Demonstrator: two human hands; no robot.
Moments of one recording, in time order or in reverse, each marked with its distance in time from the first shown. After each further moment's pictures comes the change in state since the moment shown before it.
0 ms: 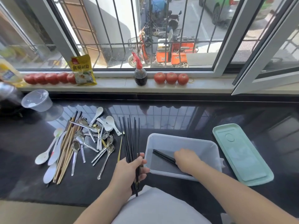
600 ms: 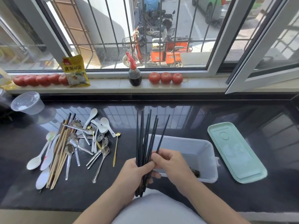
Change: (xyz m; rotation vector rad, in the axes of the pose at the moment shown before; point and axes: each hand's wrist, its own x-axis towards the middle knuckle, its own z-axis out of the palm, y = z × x) left_hand -0.017 0.005 0.021 0.198 -0.315 0.072; right_hand -0.095 -0.061 -0.058 1.699 0.197 -0.072
